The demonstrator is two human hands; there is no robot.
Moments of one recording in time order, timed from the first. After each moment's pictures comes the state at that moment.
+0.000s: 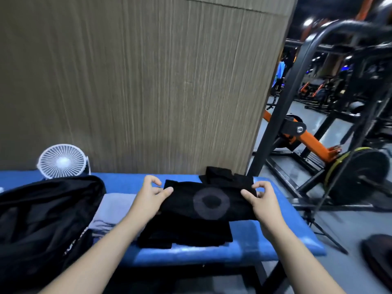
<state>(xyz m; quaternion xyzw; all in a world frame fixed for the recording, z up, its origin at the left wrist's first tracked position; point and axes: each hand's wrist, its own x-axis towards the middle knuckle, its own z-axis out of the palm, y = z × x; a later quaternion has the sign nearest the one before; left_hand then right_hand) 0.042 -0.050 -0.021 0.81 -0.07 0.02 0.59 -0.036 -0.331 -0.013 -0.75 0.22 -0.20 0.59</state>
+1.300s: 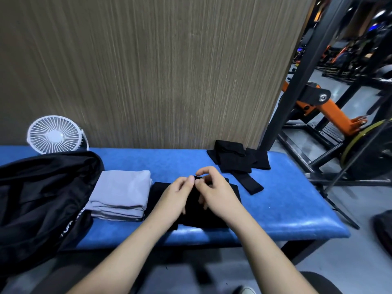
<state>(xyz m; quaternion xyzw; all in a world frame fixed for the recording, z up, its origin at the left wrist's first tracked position) 0.034 -0.093 -0.070 0.79 -0.09 -0.09 0.60 0.005 -0.227 -0.050 -0.83 0.02 -0.05 0.55</state>
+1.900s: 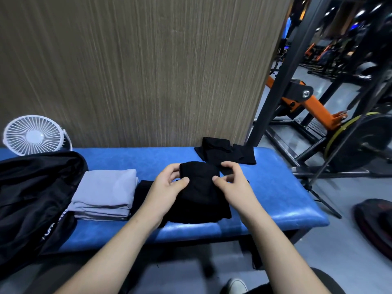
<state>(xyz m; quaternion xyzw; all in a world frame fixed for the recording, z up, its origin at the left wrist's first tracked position) 0.024 -0.106 -0.054 0.66 -0.12 -0.10 0.73 -0.018 -0.289 -0.047 -0.79 0.16 -0.10 0.59</state>
